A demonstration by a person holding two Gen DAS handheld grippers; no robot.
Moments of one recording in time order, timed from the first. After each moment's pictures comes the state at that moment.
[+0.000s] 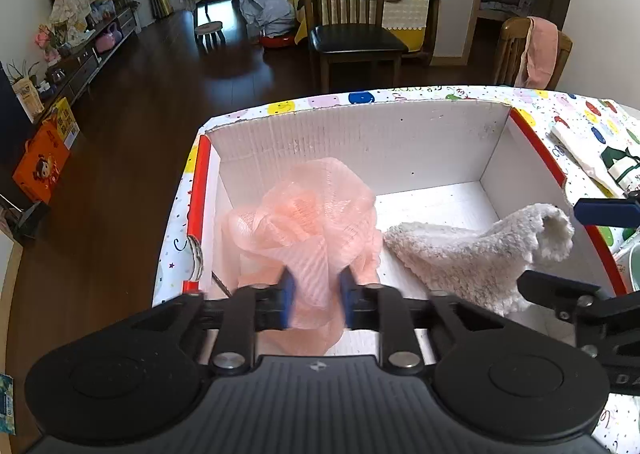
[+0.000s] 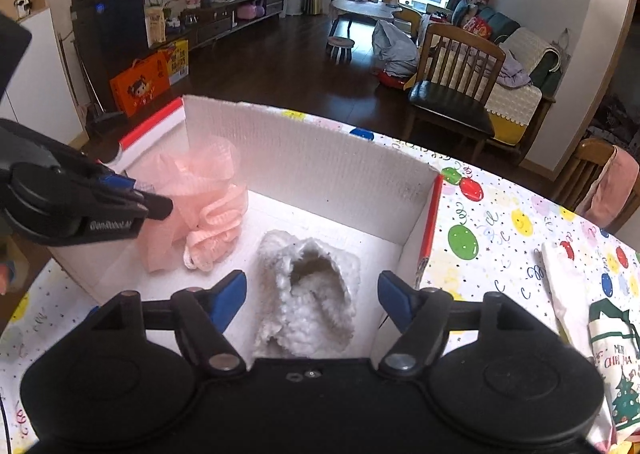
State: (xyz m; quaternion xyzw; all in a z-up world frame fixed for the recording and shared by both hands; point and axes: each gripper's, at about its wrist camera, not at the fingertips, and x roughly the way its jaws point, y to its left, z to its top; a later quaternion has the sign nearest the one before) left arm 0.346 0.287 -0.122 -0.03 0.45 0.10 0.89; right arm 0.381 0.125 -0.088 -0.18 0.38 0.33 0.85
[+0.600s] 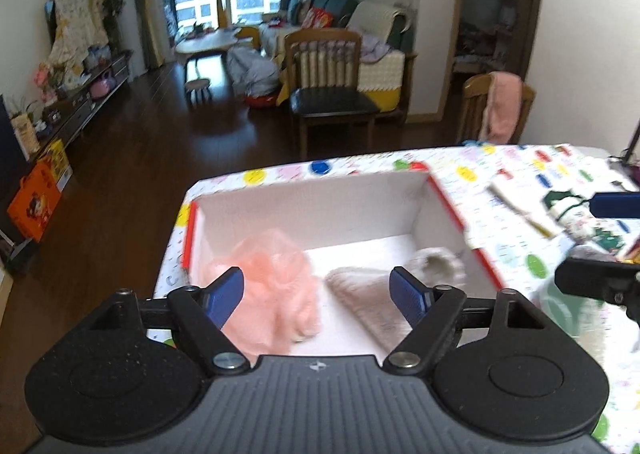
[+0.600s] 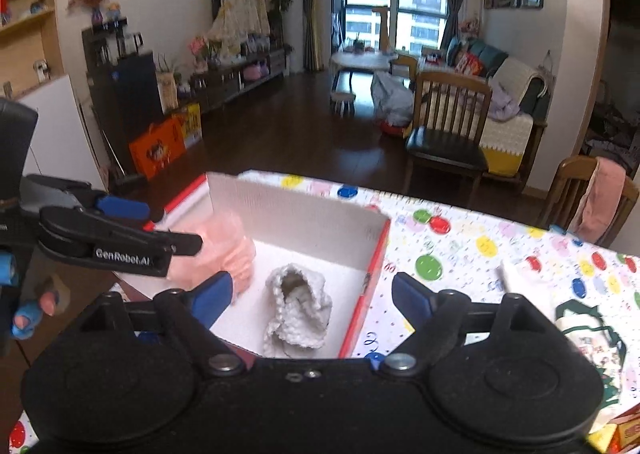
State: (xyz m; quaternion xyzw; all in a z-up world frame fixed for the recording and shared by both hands) left arm 0.293 0.240 -0.053 -0.03 0.37 0.08 0.93; right arm 0.345 0.041 -0.017 -0.10 0.31 0.36 0.88
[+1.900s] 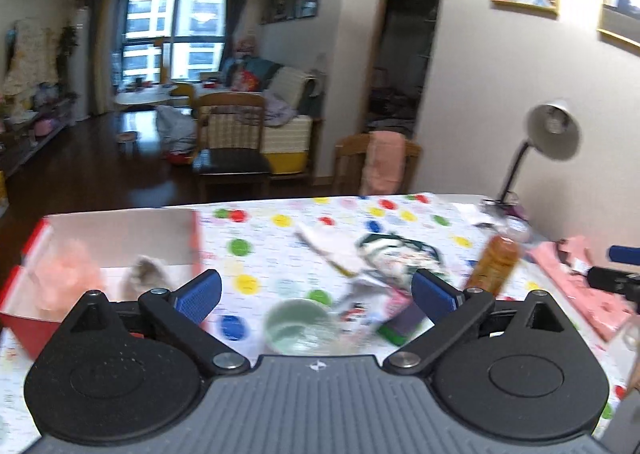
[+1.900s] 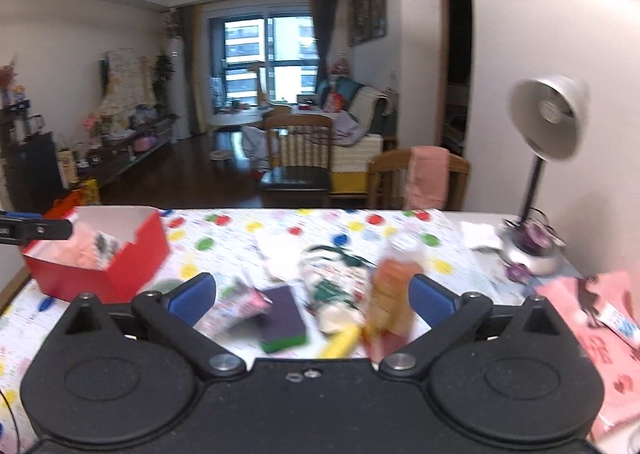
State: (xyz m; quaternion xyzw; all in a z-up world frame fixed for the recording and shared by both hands) left arm 0.237 0.005 -0.019 -0.07 0.26 -0.01 0.96; right arm 0.304 -0.300 -0.023 -0.03 0.24 0.19 0.95
